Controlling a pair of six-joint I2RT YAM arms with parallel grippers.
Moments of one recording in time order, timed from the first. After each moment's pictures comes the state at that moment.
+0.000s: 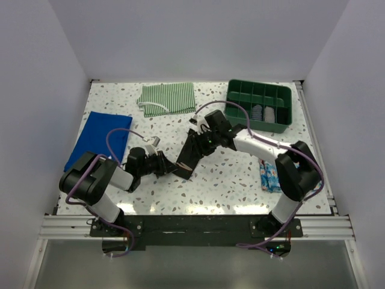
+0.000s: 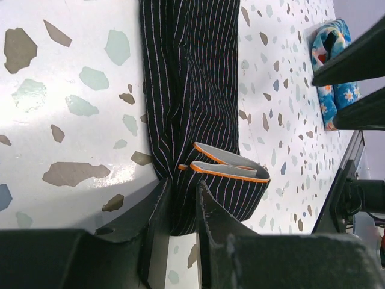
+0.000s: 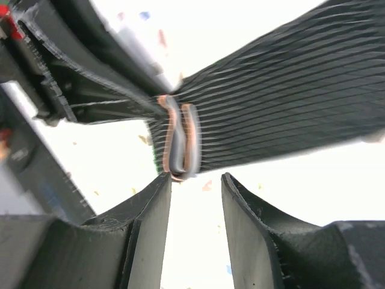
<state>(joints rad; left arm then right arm) -0.37 1.62 0.26 0.88 0.52 -0.62 0.66 1.72 1.17 -0.36 -0.43 0.19</state>
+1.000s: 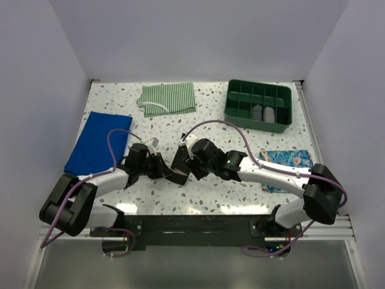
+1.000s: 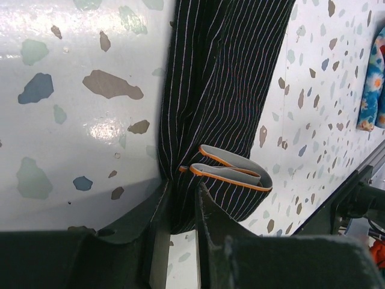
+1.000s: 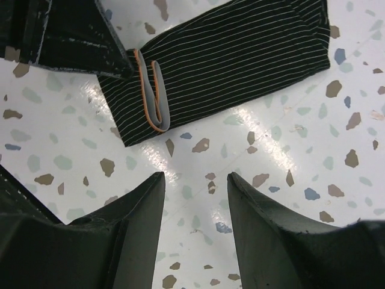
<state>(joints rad) -0.40 1.32 0.37 0.16 0.39 -0.65 1.01 1.44 1.00 -0.37 0.17 0.13</state>
